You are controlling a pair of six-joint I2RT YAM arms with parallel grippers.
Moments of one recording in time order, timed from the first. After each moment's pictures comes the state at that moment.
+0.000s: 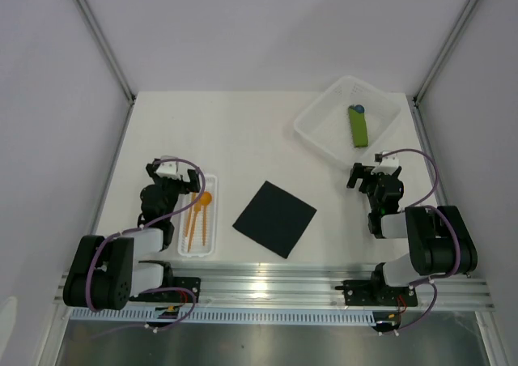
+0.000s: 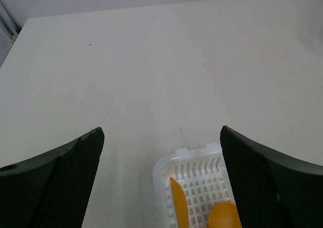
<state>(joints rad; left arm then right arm) -0.06 1.22 0.15 1.04 0.08 0.03 0.04 1.48 0.27 1.00 0.06 0.07</state>
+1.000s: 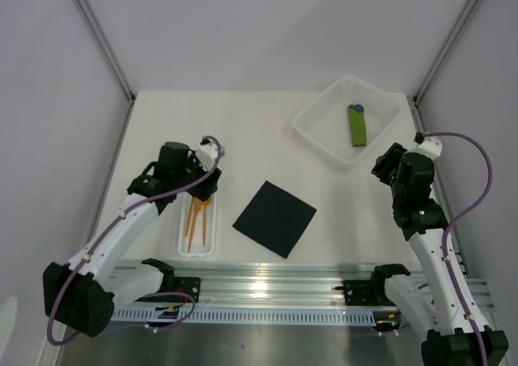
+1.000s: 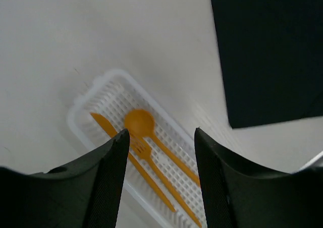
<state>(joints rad) -0.31 1.02 0.87 -0.49 0.26 0.29 0.08 0.78 0.75 -0.30 0.27 0.42</state>
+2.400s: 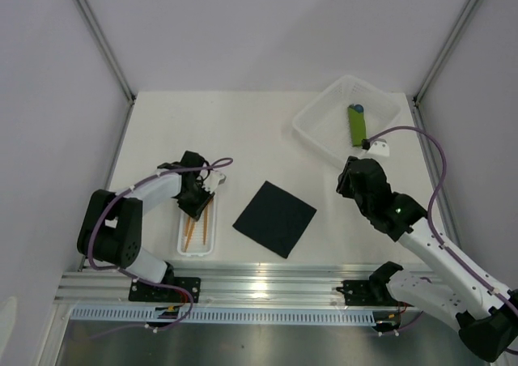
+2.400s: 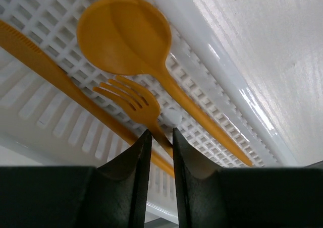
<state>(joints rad) -0.27 1.52 0.82 -0.71 0.10 0.37 0.63 0.89 0.86 -0.56 0.48 0.57</state>
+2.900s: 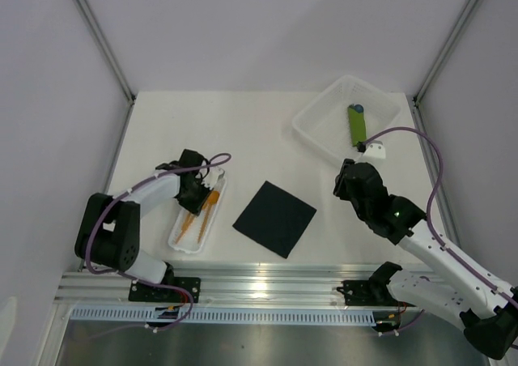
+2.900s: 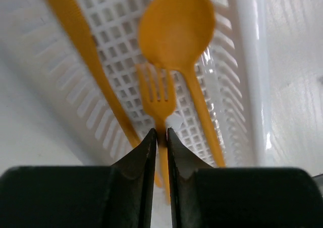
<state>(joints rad) -0.27 1.50 0.82 -0.67 0.08 0.32 0.71 0.88 0.86 -0.56 0.55 0.57</state>
